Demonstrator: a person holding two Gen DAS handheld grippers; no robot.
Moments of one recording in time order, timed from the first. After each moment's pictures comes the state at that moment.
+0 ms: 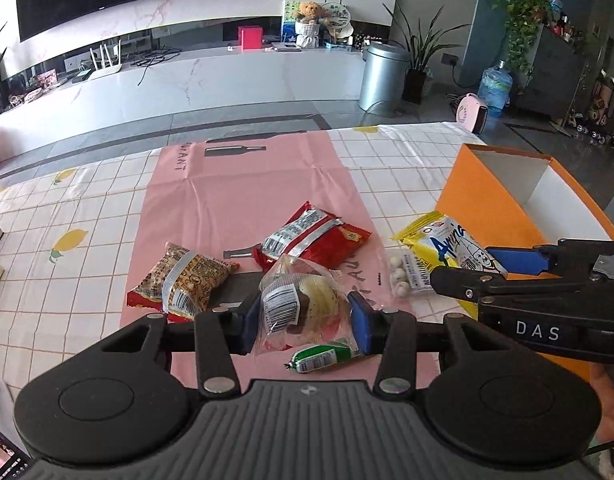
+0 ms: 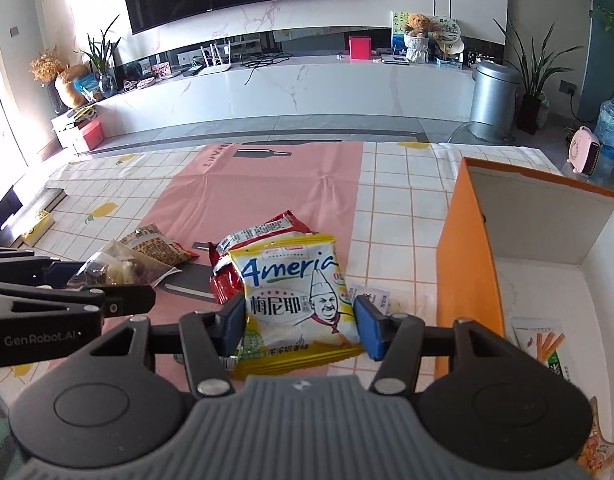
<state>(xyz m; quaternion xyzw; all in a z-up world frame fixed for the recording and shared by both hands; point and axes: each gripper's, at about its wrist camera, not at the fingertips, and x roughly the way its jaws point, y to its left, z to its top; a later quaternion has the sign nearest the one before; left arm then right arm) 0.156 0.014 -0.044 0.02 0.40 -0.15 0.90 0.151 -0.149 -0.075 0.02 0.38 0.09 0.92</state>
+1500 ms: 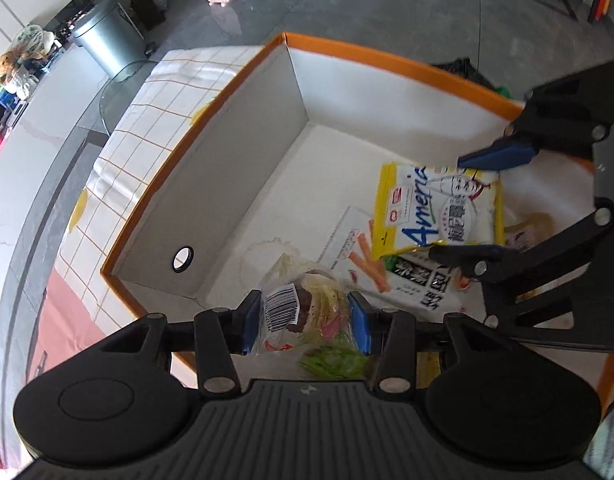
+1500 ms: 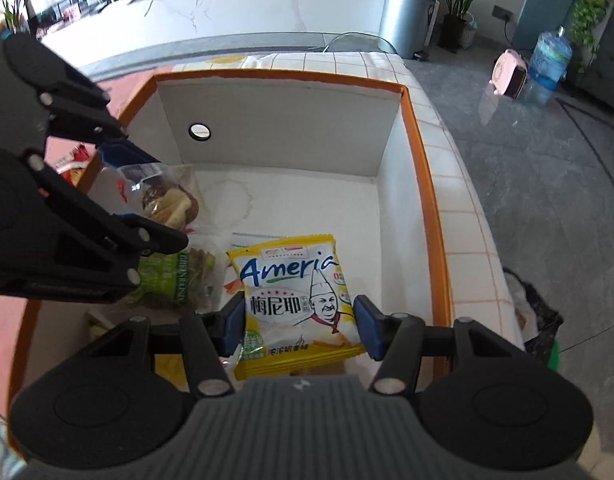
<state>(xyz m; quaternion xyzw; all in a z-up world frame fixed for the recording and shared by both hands) 0.239 -0.285 -0.098 0.39 0.46 -0.39 0.70 0.170 -0.360 -0.094 -0.03 0.50 -0.01 0.86</state>
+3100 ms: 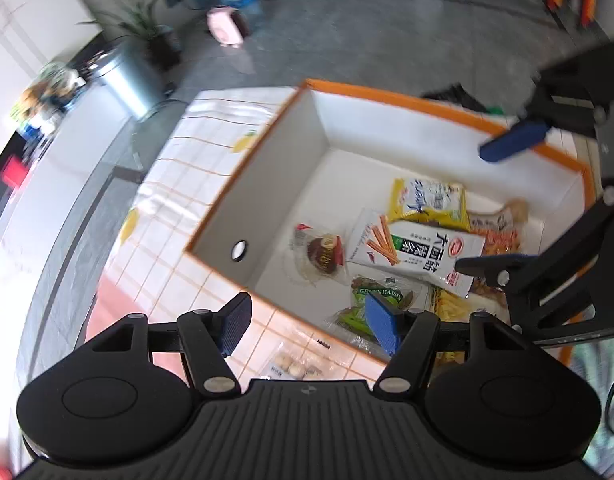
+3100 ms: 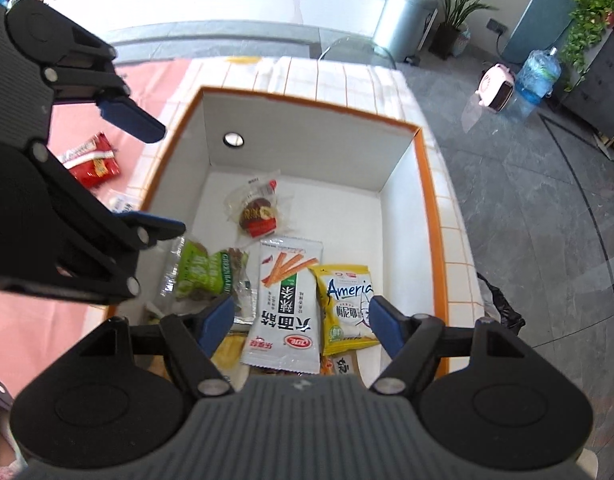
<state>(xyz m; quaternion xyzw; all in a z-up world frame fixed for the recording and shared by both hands) 0.211 -0.224 -0.026 0.37 0.39 -0.40 0.74 0.146 -0.310 -0.038 -0.06 0.51 -0.04 0.86</state>
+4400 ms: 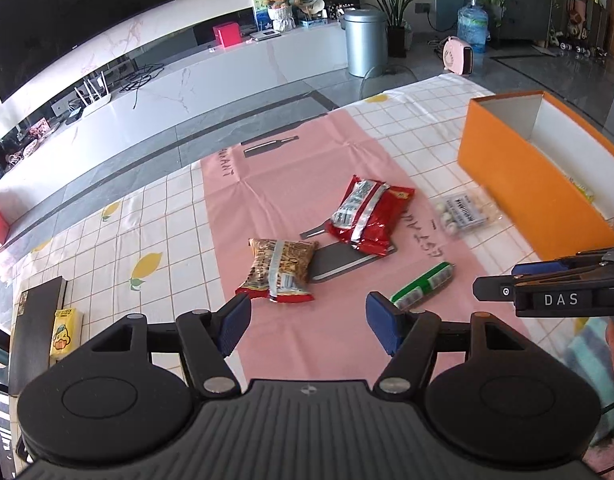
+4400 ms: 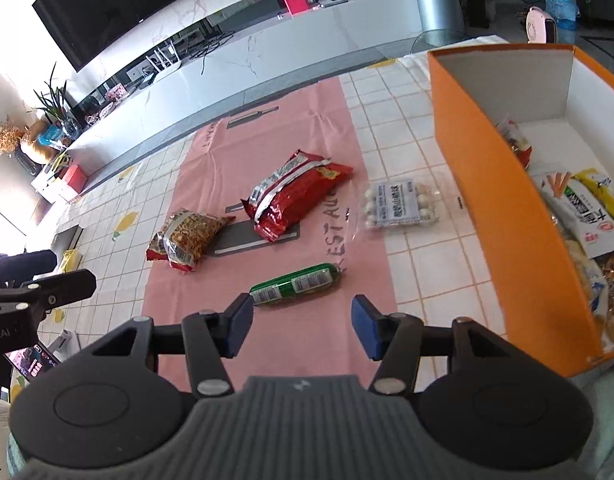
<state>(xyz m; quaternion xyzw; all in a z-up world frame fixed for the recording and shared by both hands) 0.154 0.078 -0.020 0.16 0.42 -0.16 0.88 0.115 -0.118 -0.098 0.18 0.45 0.03 0.88</state>
